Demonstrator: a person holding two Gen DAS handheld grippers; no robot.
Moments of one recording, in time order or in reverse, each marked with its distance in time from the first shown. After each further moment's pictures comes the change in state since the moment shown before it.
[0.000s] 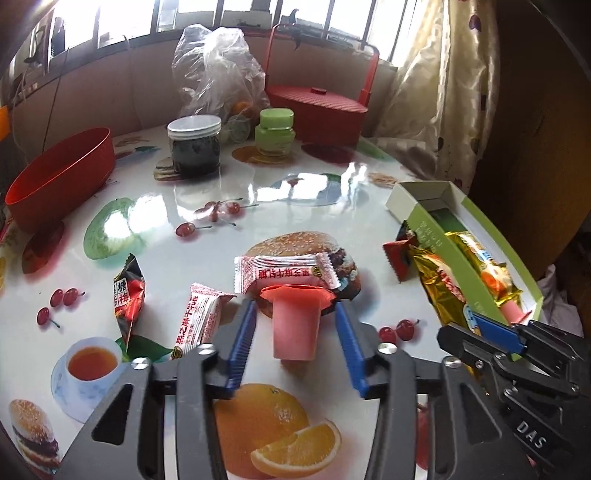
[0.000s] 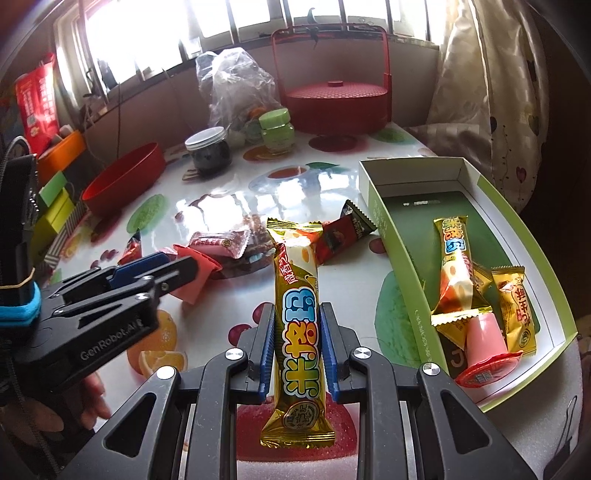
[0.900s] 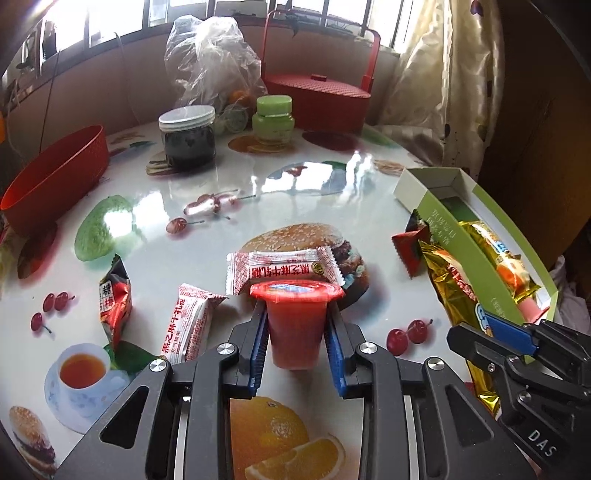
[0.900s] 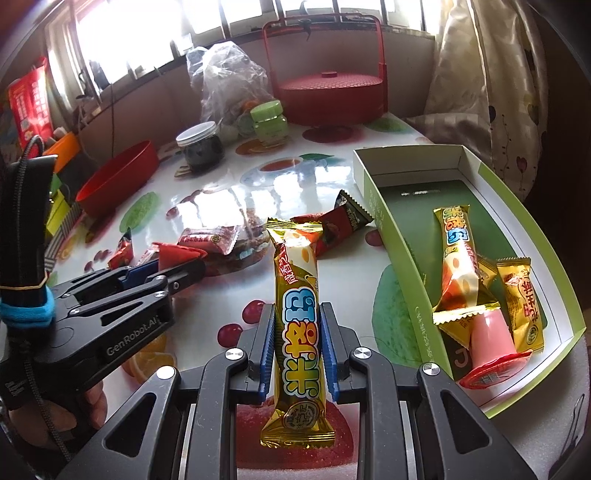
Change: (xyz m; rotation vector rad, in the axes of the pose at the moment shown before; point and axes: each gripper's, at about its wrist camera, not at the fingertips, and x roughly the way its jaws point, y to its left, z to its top) left arm 0.012 -0.006 0.002 0.021 0.024 0.023; right arm 0.010 -0.007 0.002 0.023 0.016 0.004
